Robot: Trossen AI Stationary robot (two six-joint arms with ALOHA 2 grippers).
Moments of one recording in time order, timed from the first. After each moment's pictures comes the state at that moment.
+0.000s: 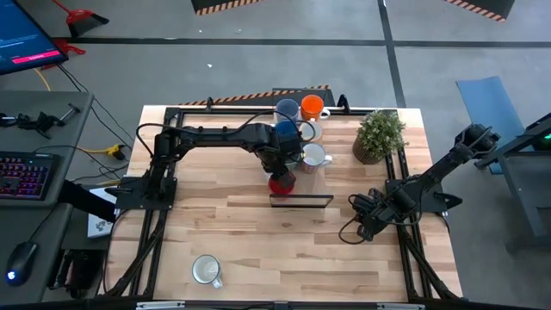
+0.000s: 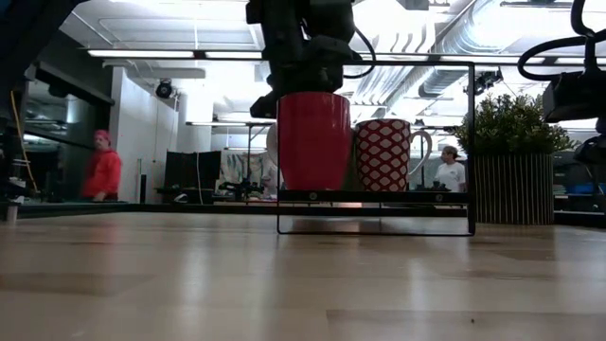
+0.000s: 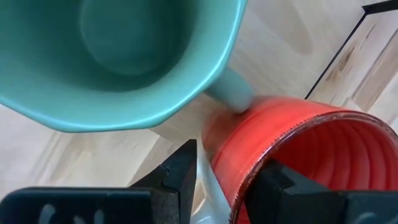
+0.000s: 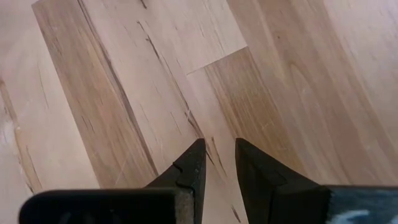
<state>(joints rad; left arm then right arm) 0.15 2.05 1.82 -1.09 0.13 -0.47 0.65 1.07 0.42 -0.57 0.24 1.04</state>
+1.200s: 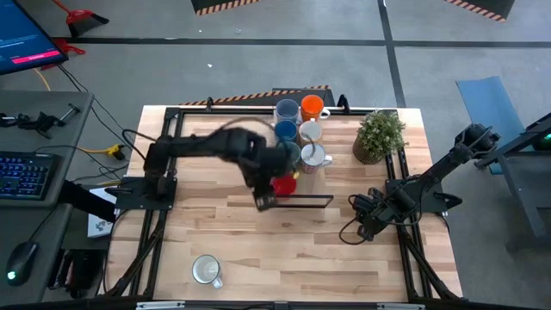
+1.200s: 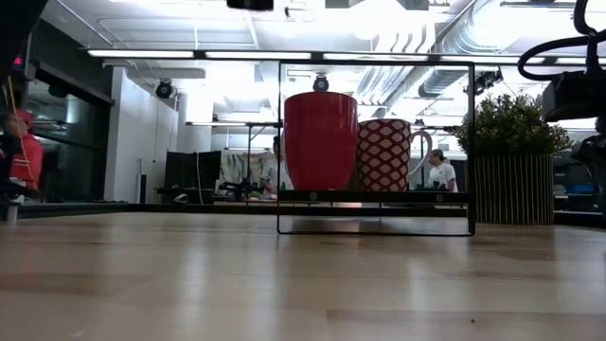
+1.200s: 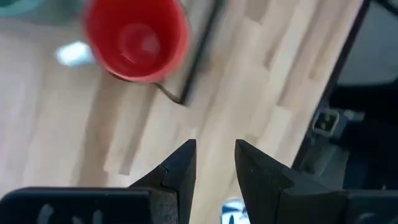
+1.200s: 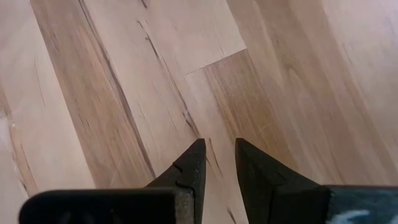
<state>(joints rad) -0.07 1.99 2.26 -1.57 0.15 -0.45 0.65 1.07 0.42 -0.57 0.24 1.01</state>
